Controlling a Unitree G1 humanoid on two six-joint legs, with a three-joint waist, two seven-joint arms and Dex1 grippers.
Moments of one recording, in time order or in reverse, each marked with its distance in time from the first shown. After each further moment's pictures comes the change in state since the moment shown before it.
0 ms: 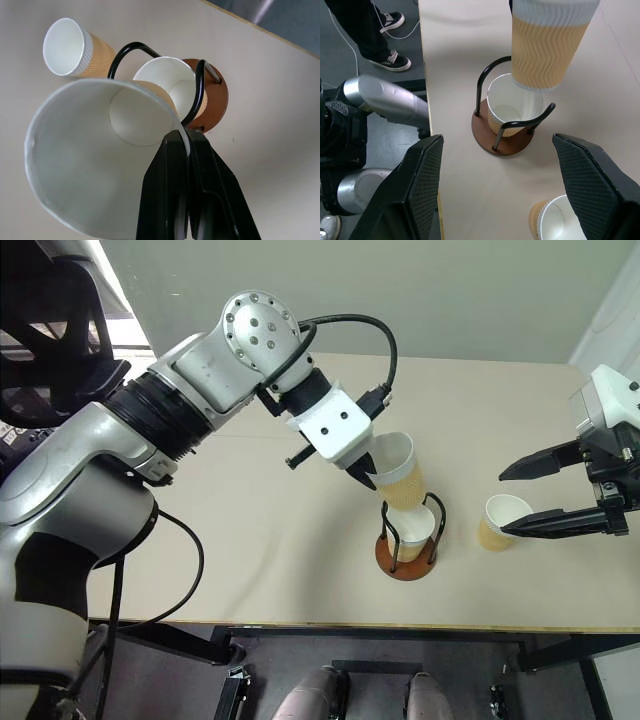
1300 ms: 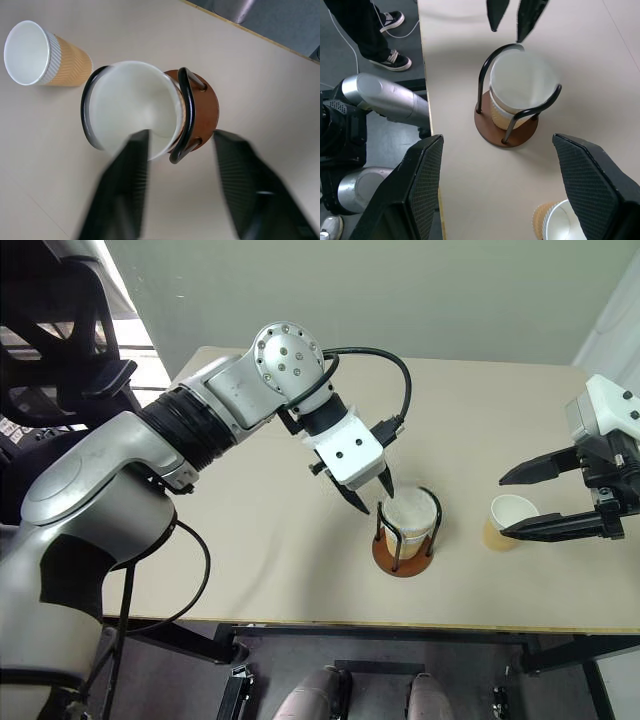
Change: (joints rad) left arm 0.014 -0.056 -0.069 0.050 0.003 -0.055 0.000; right arm 0.039 -0.001 -0.003 0.001 -0.001 -0.013 -0.022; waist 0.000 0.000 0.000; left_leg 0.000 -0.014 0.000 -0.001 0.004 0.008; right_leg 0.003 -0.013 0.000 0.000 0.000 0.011
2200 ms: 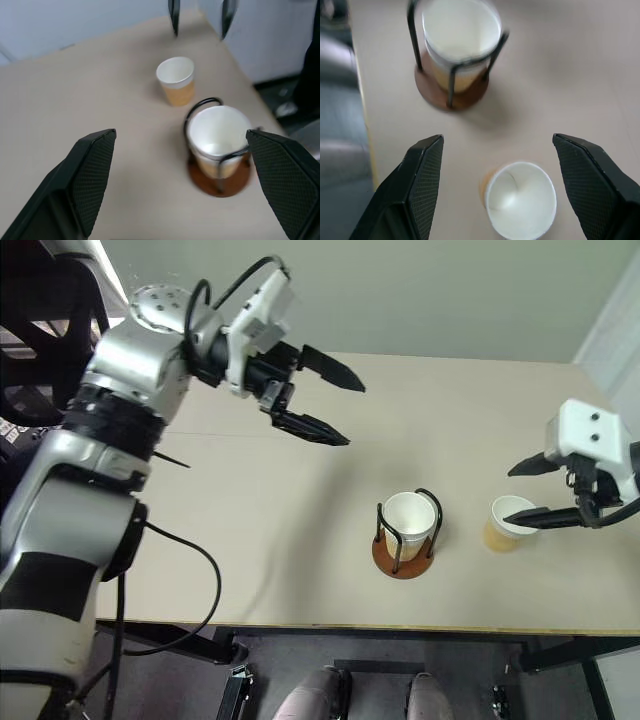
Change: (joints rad) left arm 0.167 0.183 0.596 -0.024 -0.137 0.747 0.000; right arm 0.031 0.045 0.150 0.086 -0.307 -0.295 -0.084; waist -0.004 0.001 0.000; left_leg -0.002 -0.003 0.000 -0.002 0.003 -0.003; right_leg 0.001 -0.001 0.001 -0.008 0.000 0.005
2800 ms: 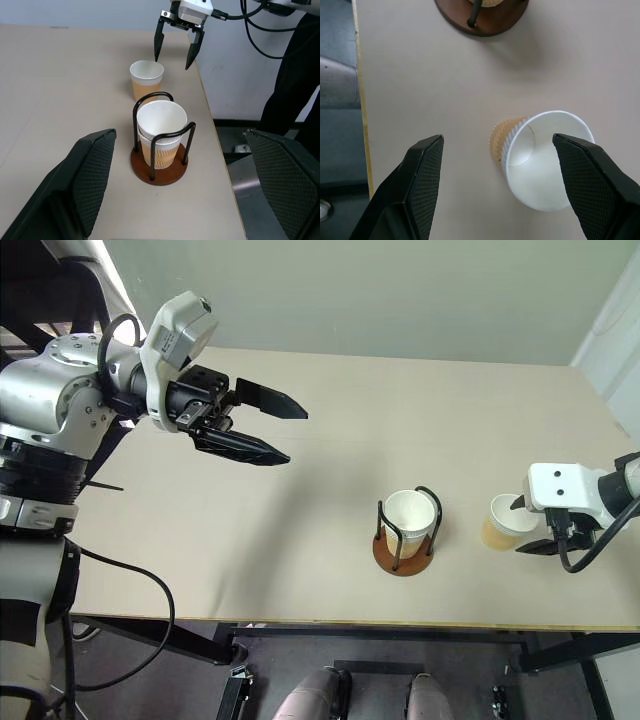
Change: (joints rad) left arm 0.234 0.202 0.156 -0.291 -0.114 0.309 0.000; right arm 0.038 0.079 0.127 0.114 -0.236 -0.267 0.078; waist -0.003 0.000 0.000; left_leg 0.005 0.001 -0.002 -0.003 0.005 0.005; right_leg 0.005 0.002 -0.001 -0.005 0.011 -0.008
